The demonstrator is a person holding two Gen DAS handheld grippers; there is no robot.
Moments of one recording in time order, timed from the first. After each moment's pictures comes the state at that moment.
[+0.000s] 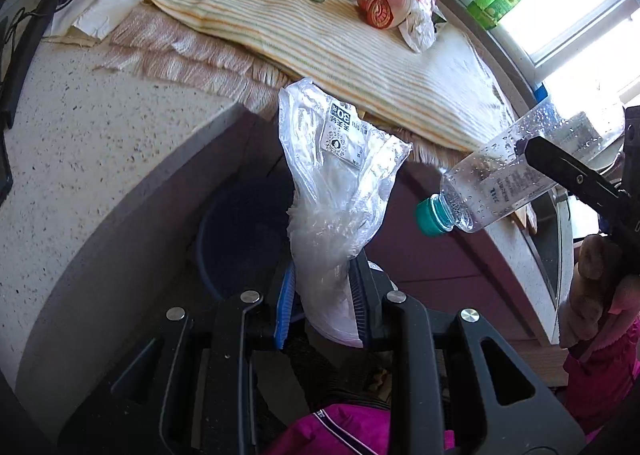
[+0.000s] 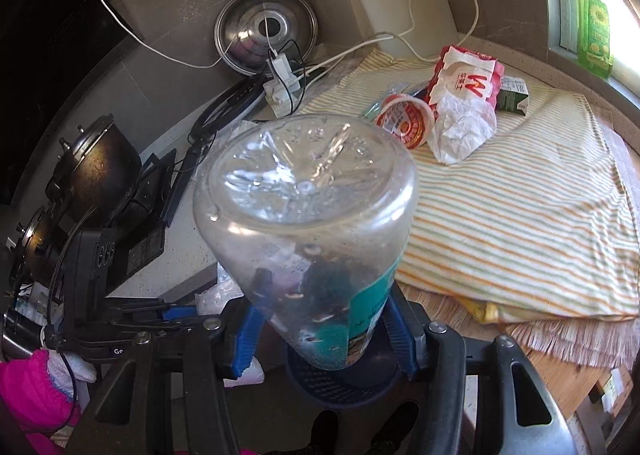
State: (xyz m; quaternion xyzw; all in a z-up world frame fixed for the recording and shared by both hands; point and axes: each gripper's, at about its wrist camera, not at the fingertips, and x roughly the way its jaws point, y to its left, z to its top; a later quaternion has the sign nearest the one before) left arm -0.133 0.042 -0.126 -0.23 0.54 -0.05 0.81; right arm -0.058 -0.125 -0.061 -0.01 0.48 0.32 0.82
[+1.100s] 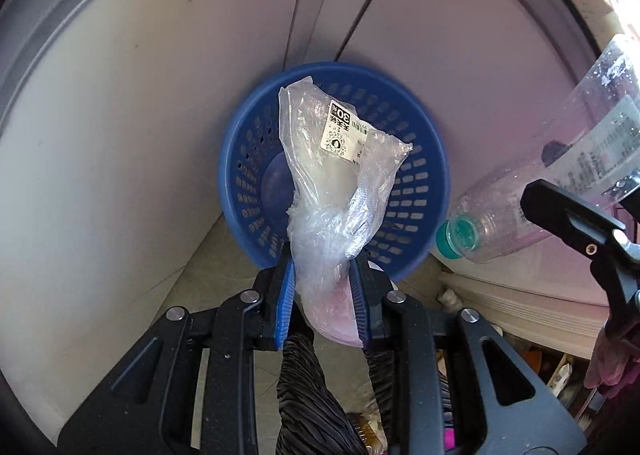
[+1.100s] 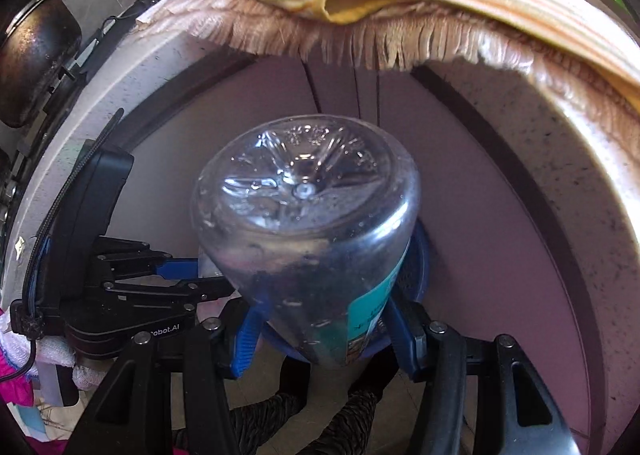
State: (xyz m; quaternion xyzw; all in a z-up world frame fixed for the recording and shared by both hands) left arm -0.111 0.017 -0.286 -0.15 0.66 0.00 0.73; right arm -0.084 -0.079 -0.243 -0.11 0.58 0.28 0.76
